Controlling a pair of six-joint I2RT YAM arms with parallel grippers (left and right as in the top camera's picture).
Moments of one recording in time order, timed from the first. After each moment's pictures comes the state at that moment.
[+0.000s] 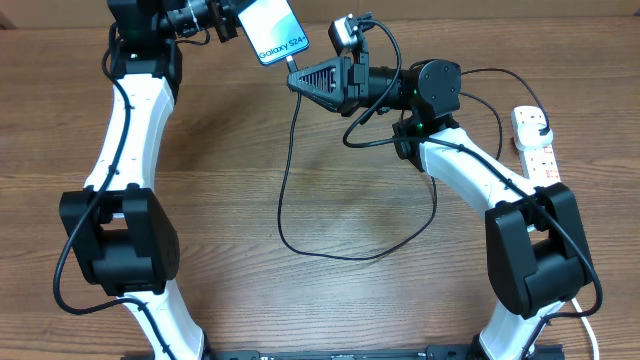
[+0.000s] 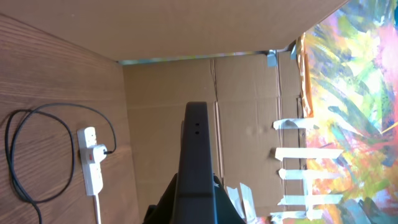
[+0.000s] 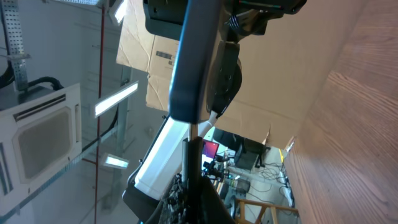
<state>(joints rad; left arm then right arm) 0.02 2.02 1.79 0.34 1.22 -1.57 0.37 1.92 1.30 1.14 -1.14 1.77</state>
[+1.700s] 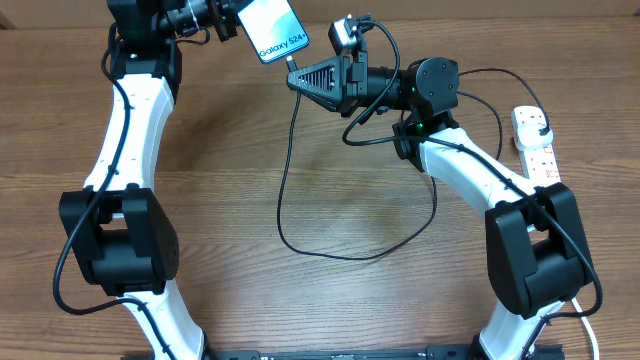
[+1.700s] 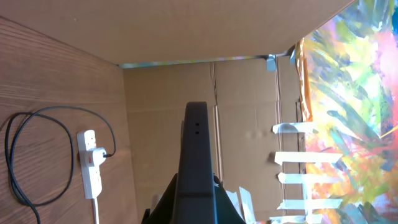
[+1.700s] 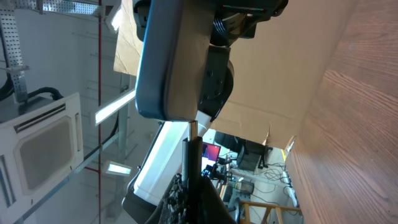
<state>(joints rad) 0.02 2.02 1.79 0.34 1.20 -1.57 0.37 1.92 1.30 1.09 -1.13 1.77</state>
